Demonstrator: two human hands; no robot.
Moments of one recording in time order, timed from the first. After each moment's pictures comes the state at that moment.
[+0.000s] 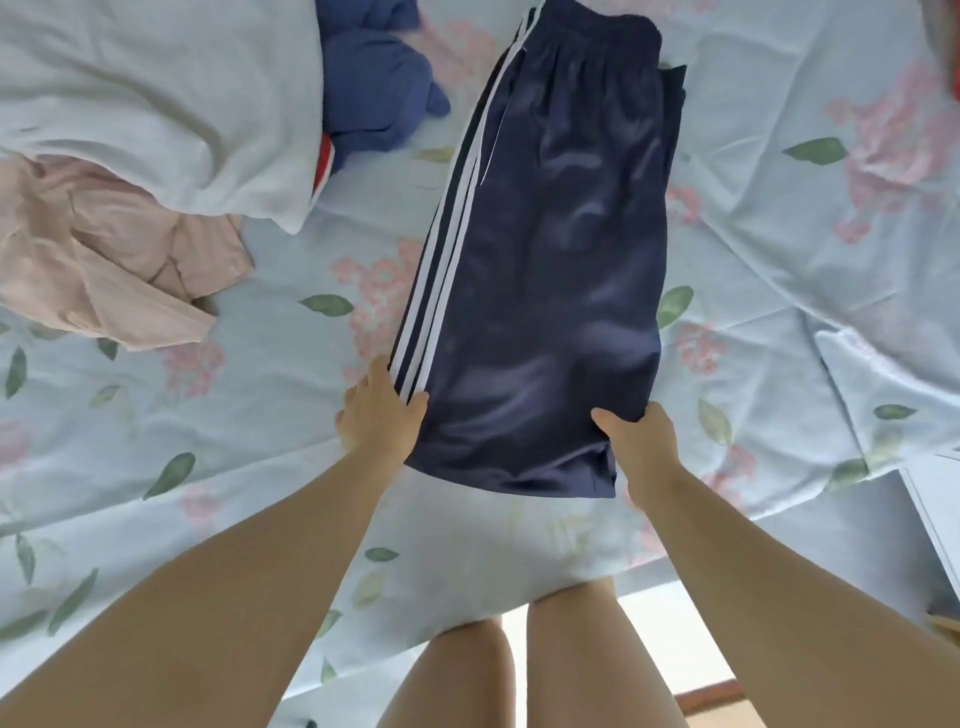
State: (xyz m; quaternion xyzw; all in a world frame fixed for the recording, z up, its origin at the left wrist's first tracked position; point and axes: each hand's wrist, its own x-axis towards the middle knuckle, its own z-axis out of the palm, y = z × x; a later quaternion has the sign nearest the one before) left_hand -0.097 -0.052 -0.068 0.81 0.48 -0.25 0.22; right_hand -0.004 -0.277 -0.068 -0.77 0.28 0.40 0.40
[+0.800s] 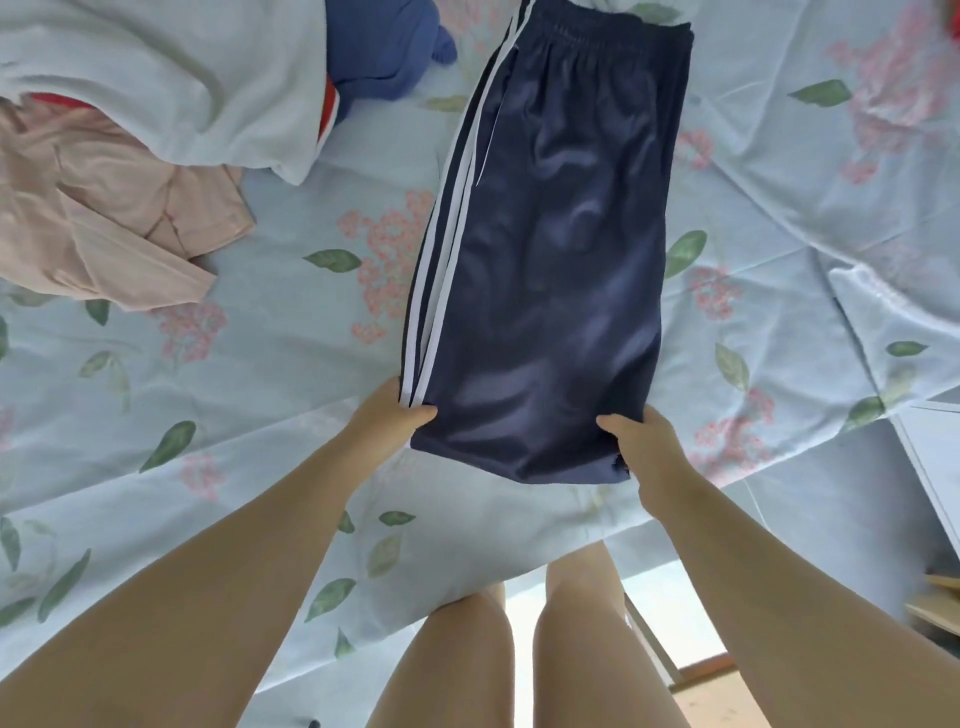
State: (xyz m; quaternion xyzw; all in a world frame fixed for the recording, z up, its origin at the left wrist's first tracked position) left_hand -0.149 -0.046 -0.060 0.69 0.43 -0.32 0.49; right_hand -0.062 -0.281 -0.056 -0.72 0.31 0.42 0.45
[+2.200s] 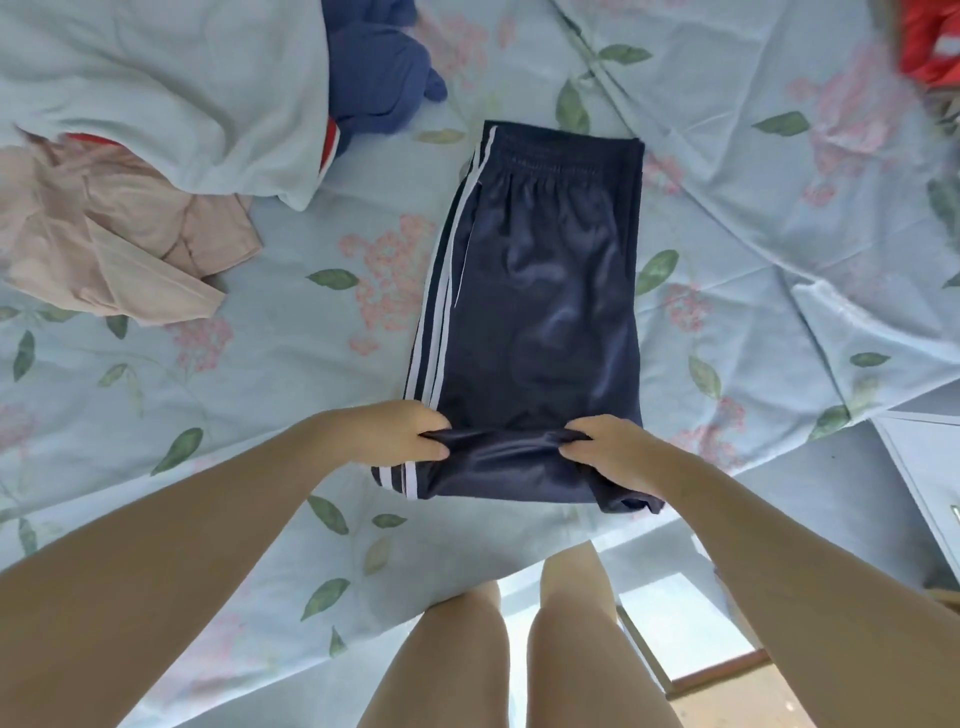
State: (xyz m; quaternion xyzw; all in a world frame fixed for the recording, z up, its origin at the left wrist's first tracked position) left_hand -0.123 -0.047 -0.024 0.78 0.08 -0.54 0.31; right_hand -0.038 -0.286 -0.022 -0.78 -0.15 0.58 0.18
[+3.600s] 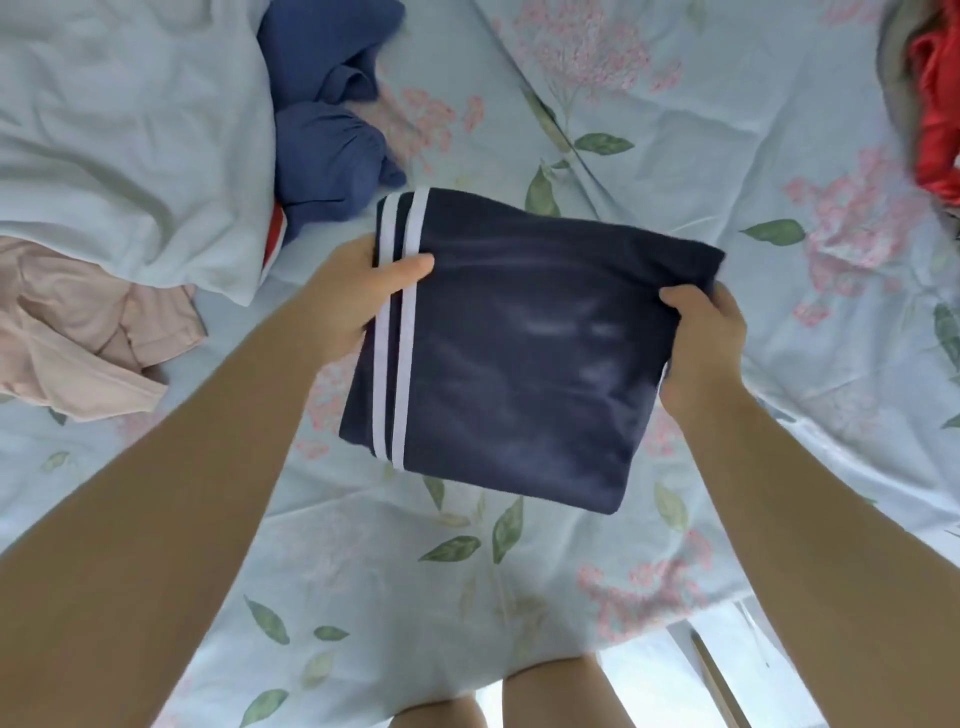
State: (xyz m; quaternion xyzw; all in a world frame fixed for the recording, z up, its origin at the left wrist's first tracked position) left_hand 0.084 -0.005 -0.004 0.69 0.39 -0.17 0.58; right_hand 0.170 -0.256 -0.034 -0.65 0.31 0.22 0.66
